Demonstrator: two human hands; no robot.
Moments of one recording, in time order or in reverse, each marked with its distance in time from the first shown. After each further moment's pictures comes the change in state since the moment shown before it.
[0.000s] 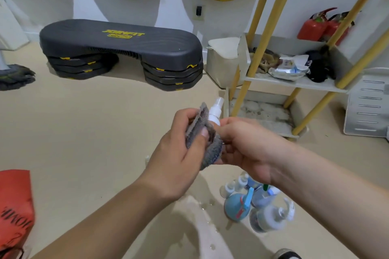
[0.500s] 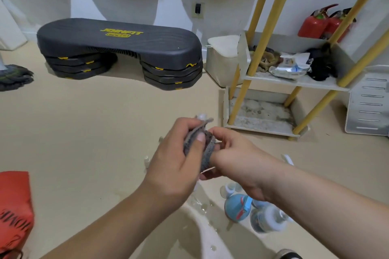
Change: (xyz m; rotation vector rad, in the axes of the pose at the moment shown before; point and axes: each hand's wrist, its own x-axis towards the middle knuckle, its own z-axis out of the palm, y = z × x) left_hand -0.003 -0.010 0.009 -0.049 0.063 -0.010; right_hand 0.002 0.026 0.008 -0.271 -0.043 -0.099
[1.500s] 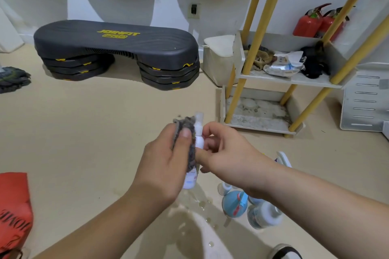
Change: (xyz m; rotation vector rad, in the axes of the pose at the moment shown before) left_hand -0.008 0.003 -0.007 0.061 0.056 -0.154; right_hand -0.008 0.006 -0.002 -0.121 0.085 -0.128
